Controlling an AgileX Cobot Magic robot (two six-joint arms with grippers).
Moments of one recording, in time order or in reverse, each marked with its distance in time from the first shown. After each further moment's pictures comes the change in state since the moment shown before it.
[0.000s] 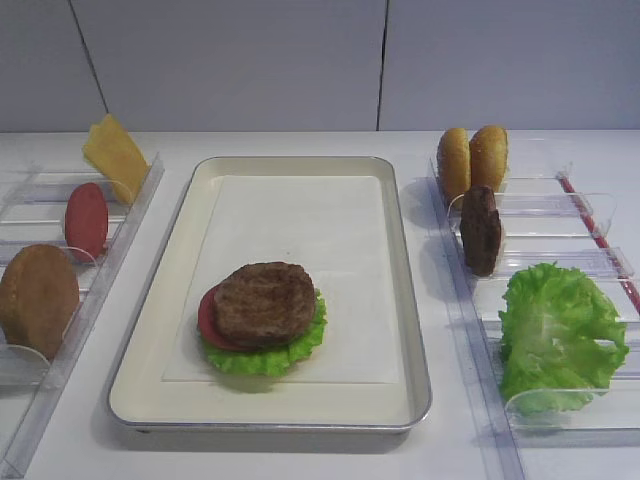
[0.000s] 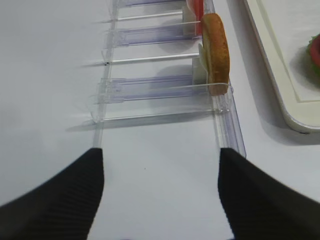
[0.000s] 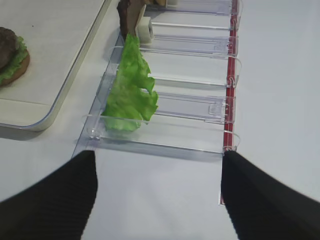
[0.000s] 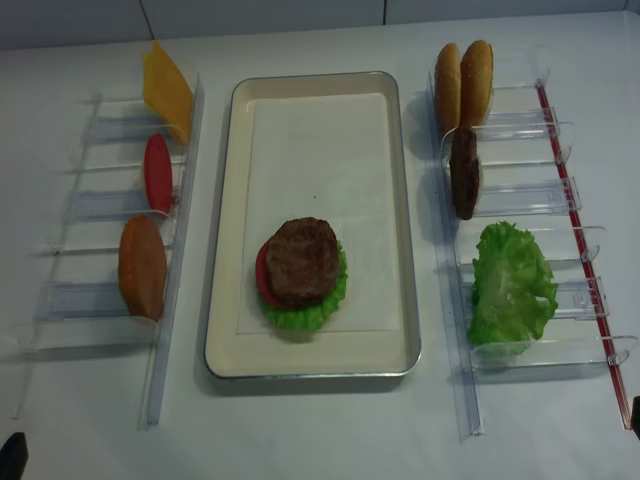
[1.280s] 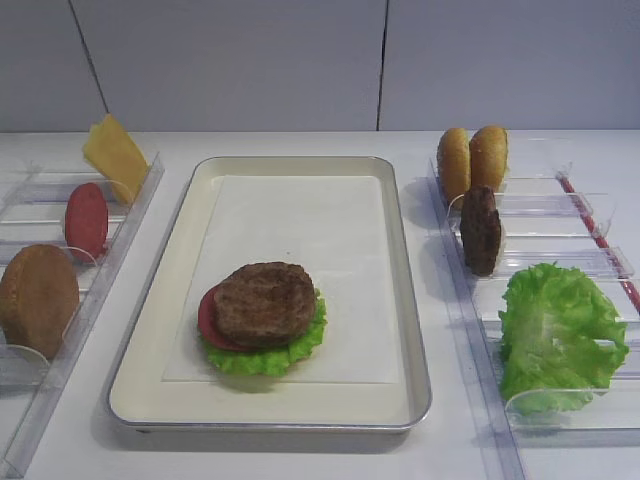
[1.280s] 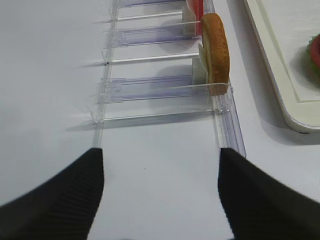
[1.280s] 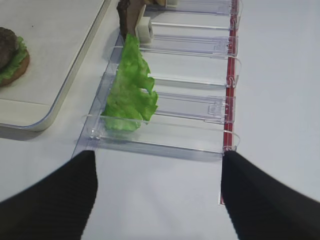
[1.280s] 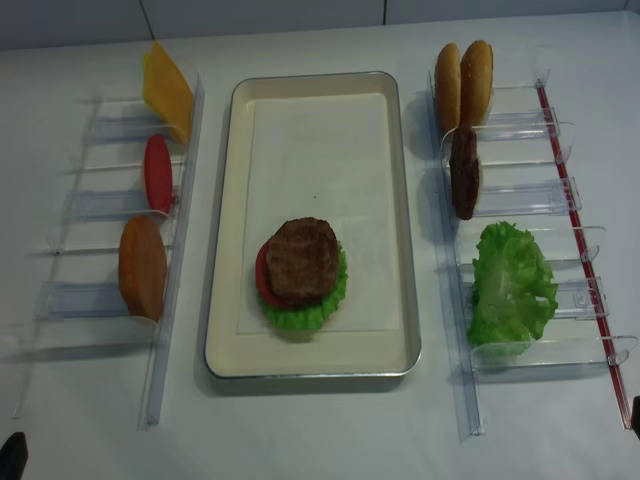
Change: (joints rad) left arm 0.000 0.000 0.000 0.000 0.000 0.000; right arm 0.000 0.000 0.000 0.000 0.000 0.001
